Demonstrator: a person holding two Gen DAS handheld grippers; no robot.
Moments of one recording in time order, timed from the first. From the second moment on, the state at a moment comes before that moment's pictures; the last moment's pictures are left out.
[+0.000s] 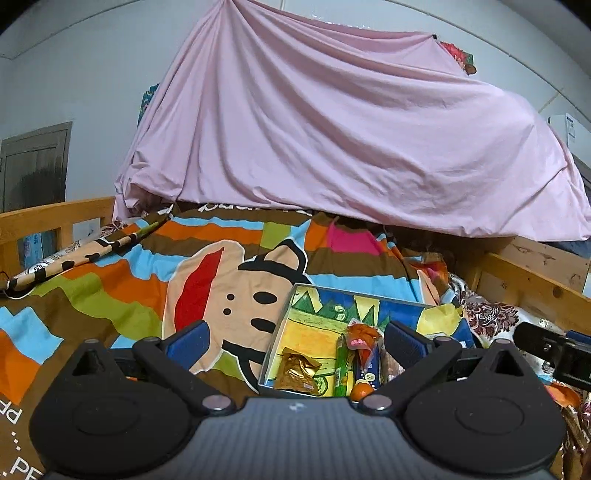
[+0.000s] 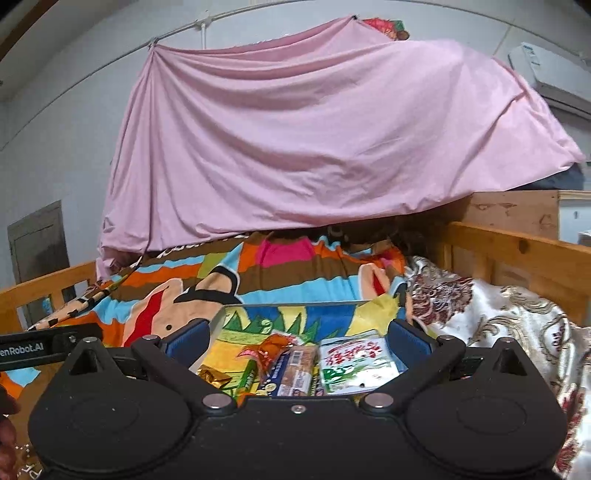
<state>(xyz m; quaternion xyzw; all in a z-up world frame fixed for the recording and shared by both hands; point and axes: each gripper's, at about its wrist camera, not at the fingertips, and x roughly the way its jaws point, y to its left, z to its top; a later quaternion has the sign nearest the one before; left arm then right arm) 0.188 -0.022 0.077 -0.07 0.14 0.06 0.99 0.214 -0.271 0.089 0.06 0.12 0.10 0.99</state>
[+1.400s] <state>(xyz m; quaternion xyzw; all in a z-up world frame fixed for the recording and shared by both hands) 0.105 -0.006 0.050 -0.07 0.14 0.03 0.99 0.118 -0.274 0.076 0.04 0.11 0.05 0.99</state>
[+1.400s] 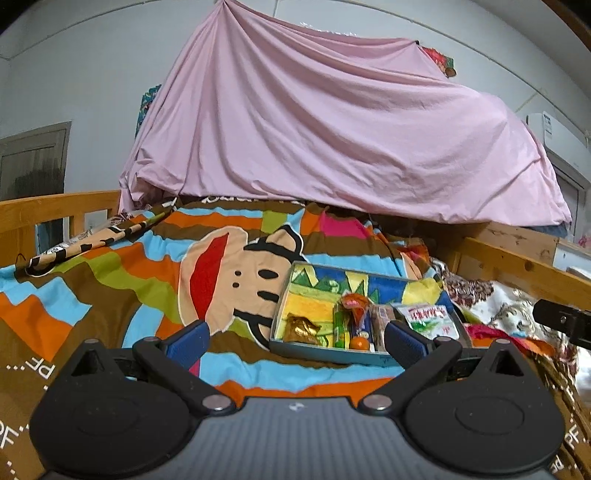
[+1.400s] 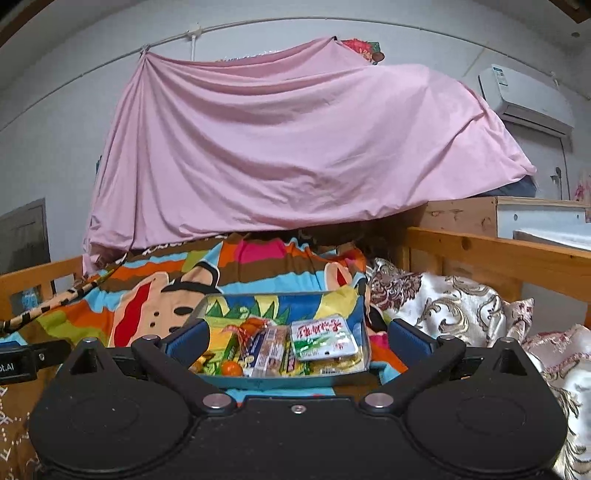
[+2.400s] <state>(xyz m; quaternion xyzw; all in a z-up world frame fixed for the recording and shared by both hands) 0.086 0.001 0.016 -0.06 0.17 0.00 0.98 0.091 -0.250 0.041 0.03 0.17 0.05 0.98</state>
